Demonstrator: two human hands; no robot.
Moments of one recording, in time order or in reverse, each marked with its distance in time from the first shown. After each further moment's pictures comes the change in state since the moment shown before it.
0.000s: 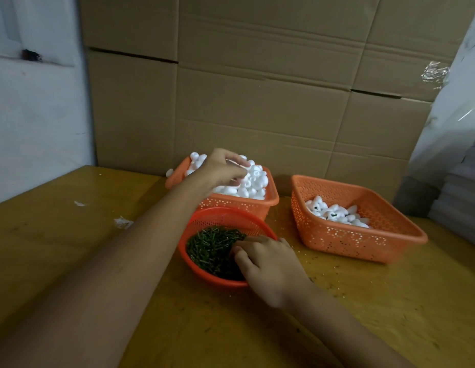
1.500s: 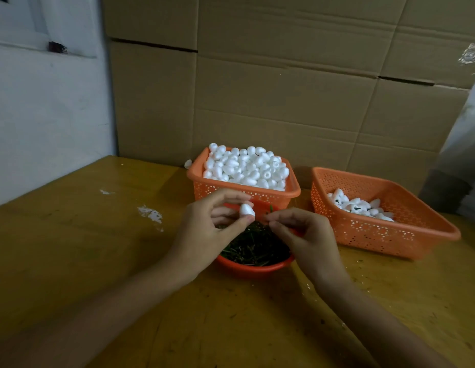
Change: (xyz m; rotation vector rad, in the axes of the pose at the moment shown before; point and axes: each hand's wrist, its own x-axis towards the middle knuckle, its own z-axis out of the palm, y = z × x) left_hand -0.148 -0.064 -0.015 -0.061 0.105 0.437; right_hand 0.004 0.019 0.006 0.859 0.410 0.131
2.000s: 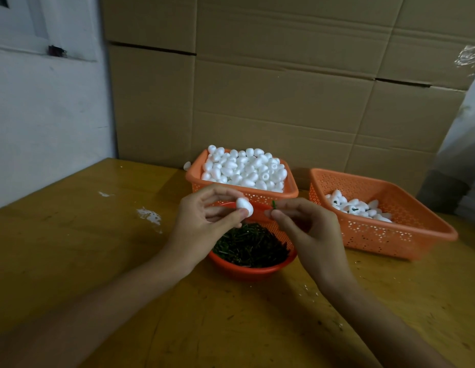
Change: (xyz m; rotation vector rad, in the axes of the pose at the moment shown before) left_hand 0.006 0.003 -0.004 -0.222 0.020 -0.080; right_hand 0.001 -0.011 -0.006 0.064 0.062 -0.088
